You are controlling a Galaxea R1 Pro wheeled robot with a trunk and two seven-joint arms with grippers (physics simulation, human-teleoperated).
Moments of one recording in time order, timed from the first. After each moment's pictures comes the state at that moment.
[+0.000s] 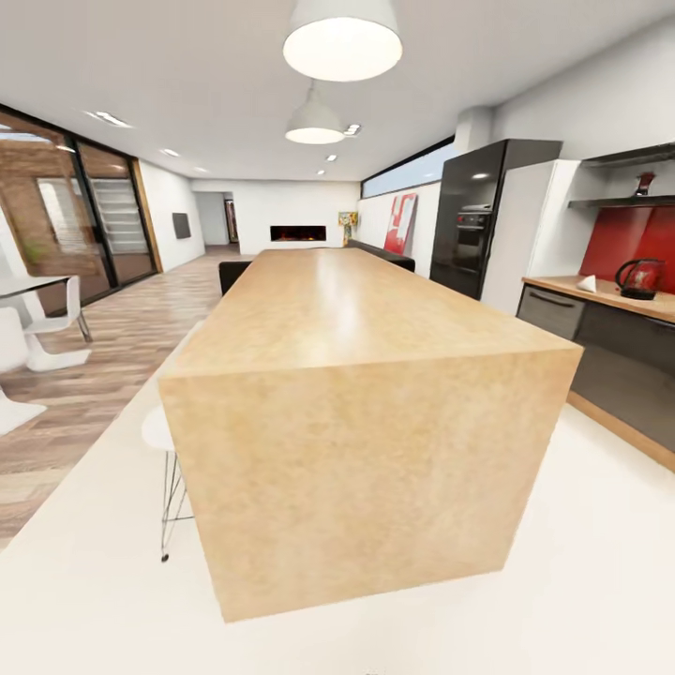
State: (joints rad) left arm 0.00 0.01 0.00 -0.04 0.00 -0.05 0.00; right arm 0.00 0.07 -0.01 -0.13 0.00 0.00 0.00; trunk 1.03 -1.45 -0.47
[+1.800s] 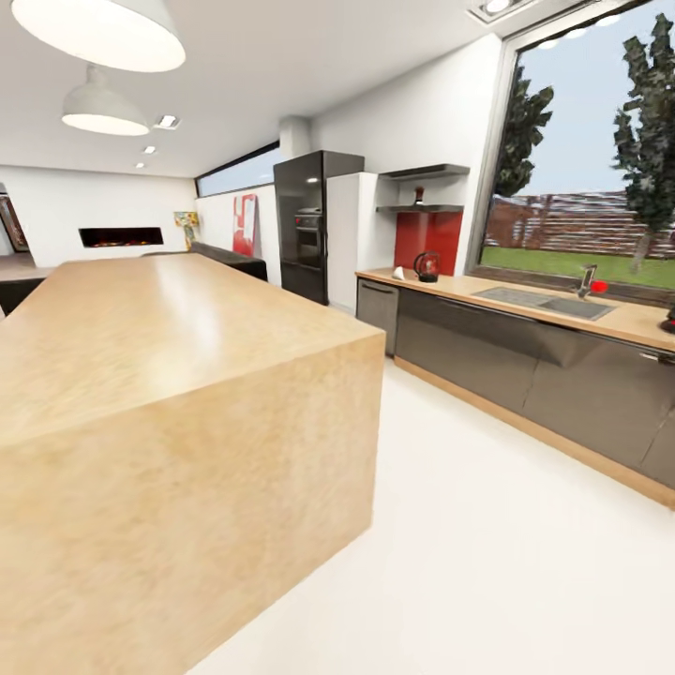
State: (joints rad) left arm 0.00 0.01 0.00 -0.04 0.00 -0.08 0.01; right arm 0.00 0.07 -0.01 -0.13 0.00 0.00 0.00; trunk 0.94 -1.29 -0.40
